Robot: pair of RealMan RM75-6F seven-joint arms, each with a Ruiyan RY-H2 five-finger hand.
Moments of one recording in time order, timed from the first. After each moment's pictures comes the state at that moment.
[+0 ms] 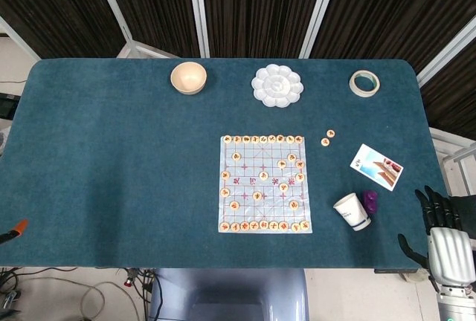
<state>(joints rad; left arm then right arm) 0.01 -1.06 -0.11 -1.81 1.38 1.61 0.13 -0.03 -1.17 0.06 -1.70 -1.54 1.59 -0.04</state>
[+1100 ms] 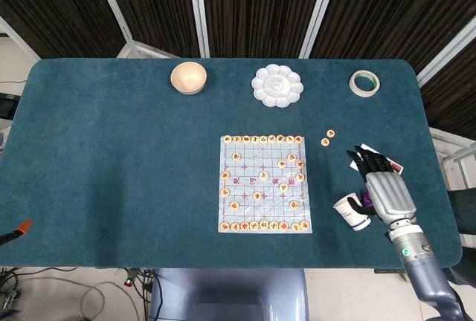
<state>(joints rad) 0.01 -1.08 -0.11 -1.81 1.38 1.60 0.15 0.36 -1.04 0.22 -1.98 -1.17 1.11 -0.28</state>
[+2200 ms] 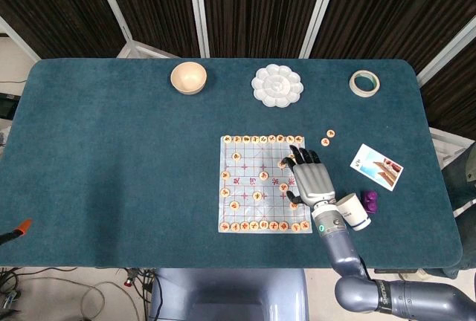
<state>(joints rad) 0.00 -1.08 -0.11 -1.80 1.37 1.59 0.14 0.72 -1.46 0.27 -1.88 -0.64 1.20 -0.76</state>
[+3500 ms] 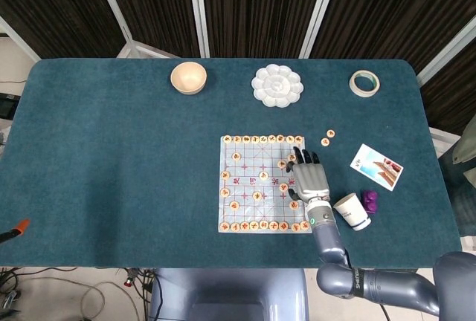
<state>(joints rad) 0.00 -1.07 -0.11 -1.80 1.35 1.58 0.14 0.78 -1.64 0.22 -1.60 -0.59 1.20 -0.74</state>
